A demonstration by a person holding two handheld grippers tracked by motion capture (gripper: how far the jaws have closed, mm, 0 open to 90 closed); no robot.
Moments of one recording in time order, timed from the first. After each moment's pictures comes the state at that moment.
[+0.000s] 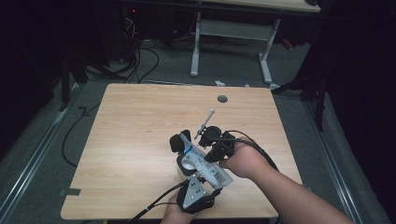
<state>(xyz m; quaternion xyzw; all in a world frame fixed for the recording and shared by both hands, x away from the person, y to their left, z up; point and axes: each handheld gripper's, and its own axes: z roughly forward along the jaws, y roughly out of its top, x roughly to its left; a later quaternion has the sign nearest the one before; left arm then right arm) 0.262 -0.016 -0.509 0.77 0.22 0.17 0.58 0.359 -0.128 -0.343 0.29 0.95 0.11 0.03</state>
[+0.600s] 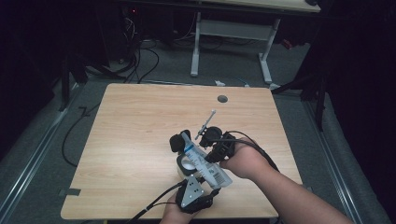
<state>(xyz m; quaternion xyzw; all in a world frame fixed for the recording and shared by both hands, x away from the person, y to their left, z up) 0.265 -0.013 -0.514 0.77 0.23 0.16 0.58 0.358 -0.130 -0.344 0.29 0.95 0.11 0.03</state>
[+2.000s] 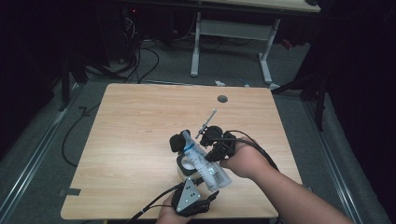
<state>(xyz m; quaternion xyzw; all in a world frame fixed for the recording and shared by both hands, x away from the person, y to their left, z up) 0.257 0.000 -0.513 0.78 0.21 0.16 0.57 0.360 -0.131 -0.344 0.29 0.95 0.12 0.03</state>
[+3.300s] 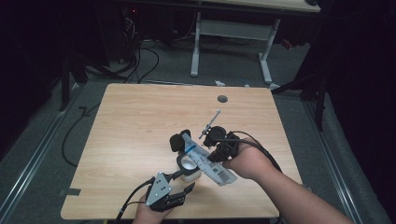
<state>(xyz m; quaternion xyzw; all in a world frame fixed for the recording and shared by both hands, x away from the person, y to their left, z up) 0.268 0.069 -0.500 0.75 0.25 0.18 0.59 0.357 -0.139 -0.344 0.30 0.95 0.12 0.03</state>
